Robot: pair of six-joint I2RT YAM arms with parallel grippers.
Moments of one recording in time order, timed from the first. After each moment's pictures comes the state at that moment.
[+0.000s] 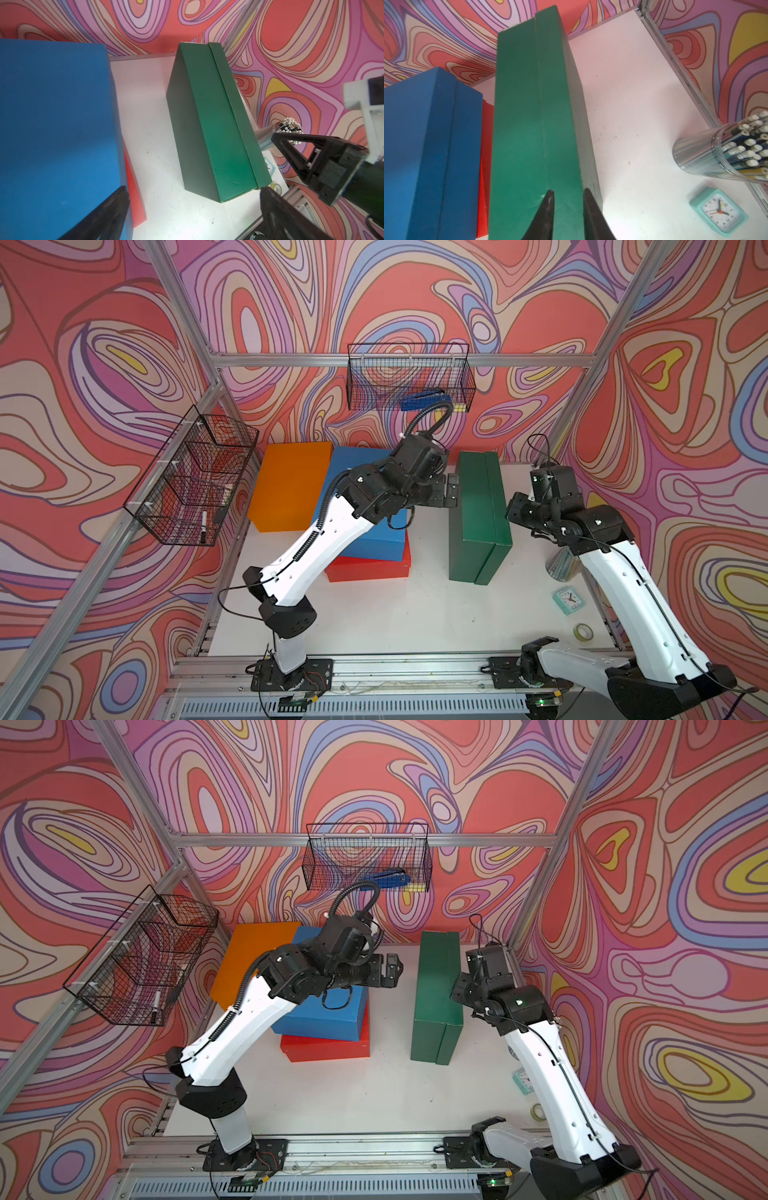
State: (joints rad) left arm -0.92 1.87 2.37 -1.15 -0.17 -0.60; right arm 0.23 1.18 1.46 -1.09 0.19 0.52
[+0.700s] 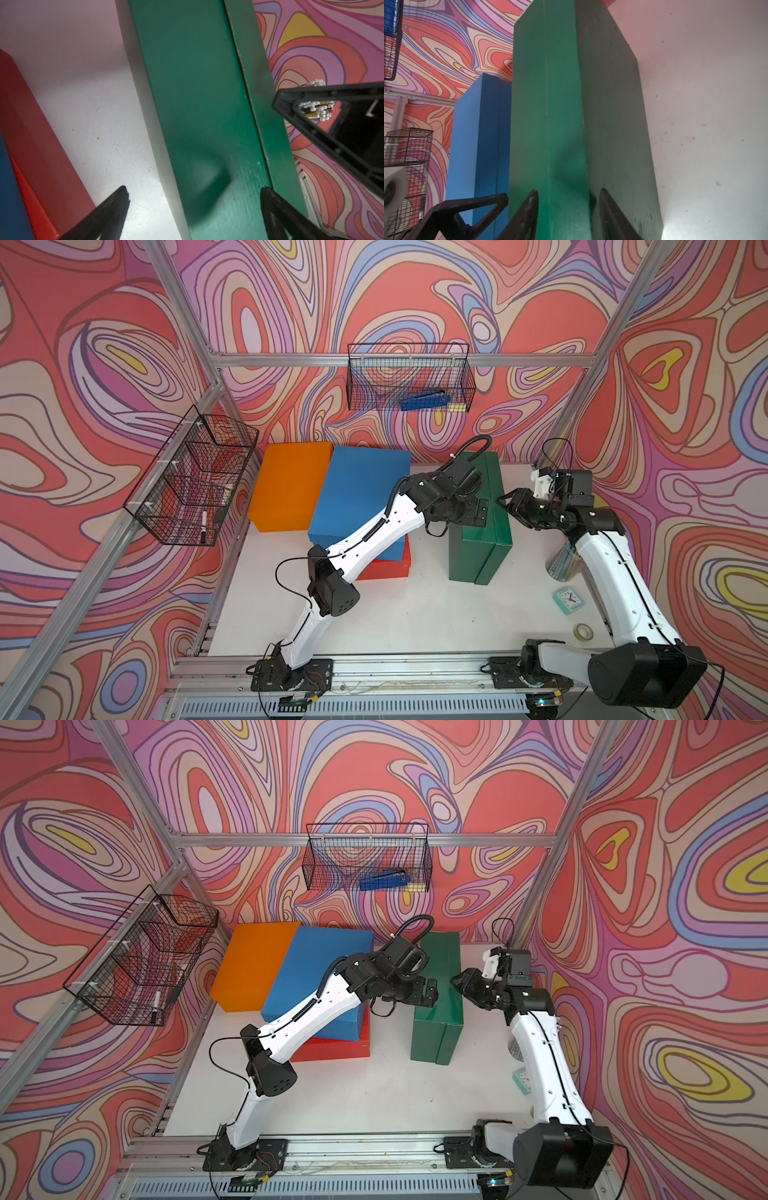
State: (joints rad) left arm -0.94 2.17 2.45 -1.12 0.03 -0.66; right arm -0.09 1.24 1.24 -0.76 -0.48 0.54
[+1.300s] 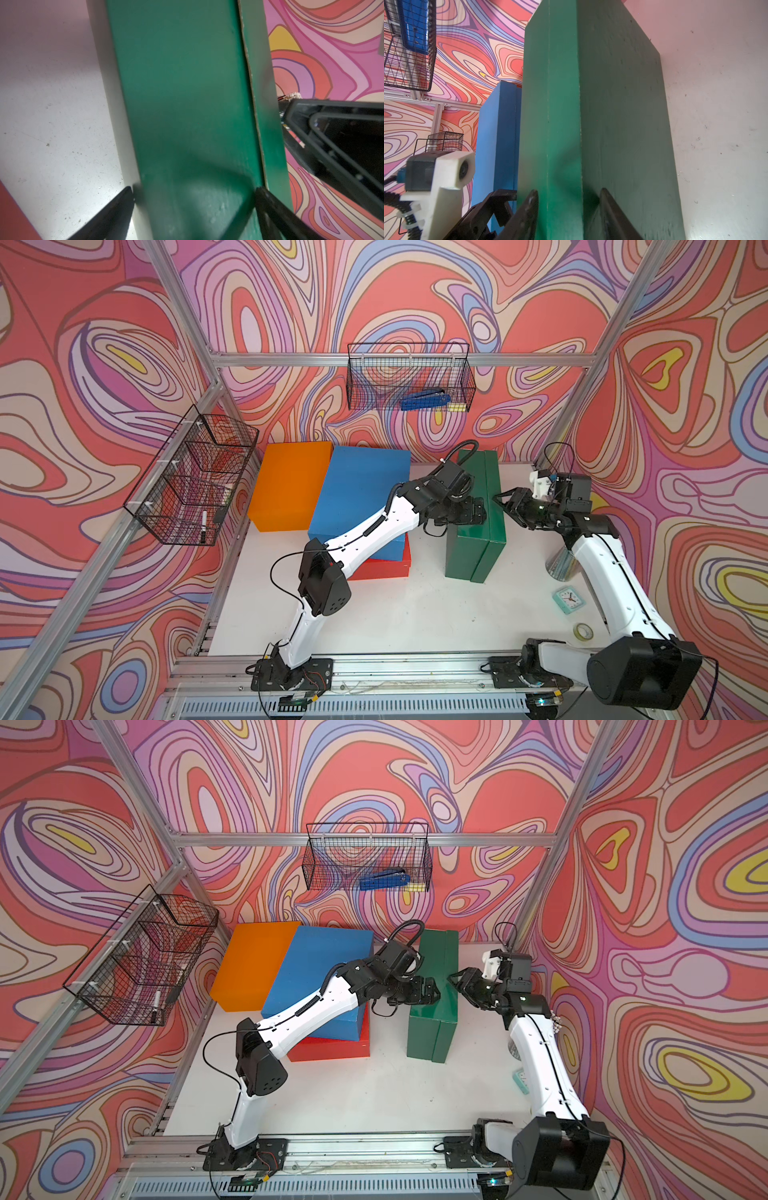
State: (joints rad) left arm -0.89 2.11 2.17 -0.83 0.19 -0.77; right arm -0.11 1.23 1.15 -0.59 -0.58 0.63
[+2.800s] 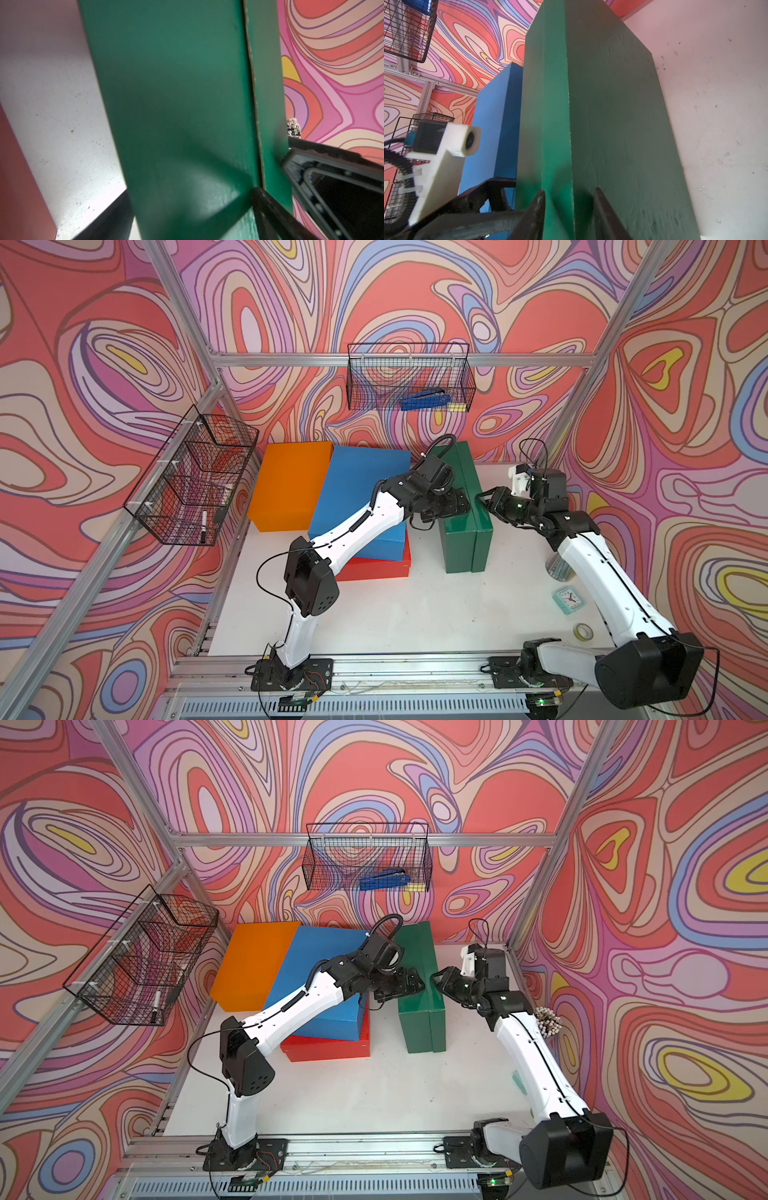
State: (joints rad) left arm -0.82 2.02 2.05 -0.79 0.22 -0.86; right arm 0.12 1.24 1.19 -0.55 -0.41 0.63
